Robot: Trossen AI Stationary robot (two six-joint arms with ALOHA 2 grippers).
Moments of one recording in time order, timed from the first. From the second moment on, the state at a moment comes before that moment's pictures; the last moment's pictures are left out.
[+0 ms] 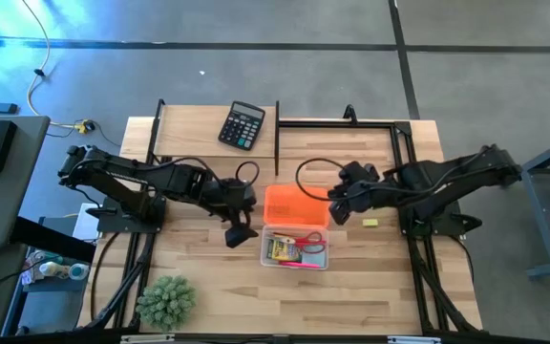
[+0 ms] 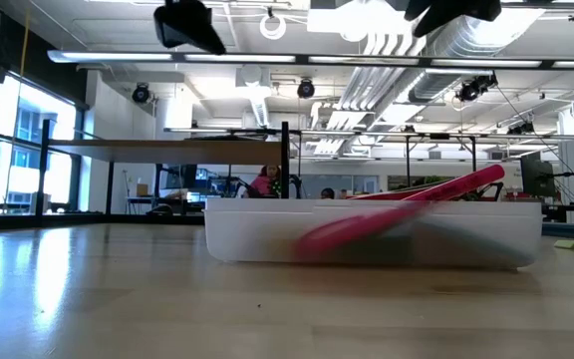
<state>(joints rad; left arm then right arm) -0.06 1.41 1.27 -0.73 0.02 -0.52 0.28 1.26 1.31 -1.00 0.47 0.89</state>
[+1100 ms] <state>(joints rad) -0.06 1.15 1.27 -0.56 -0.12 -0.41 0.10 1.25 1.31 -0.97 0.31 0.81</state>
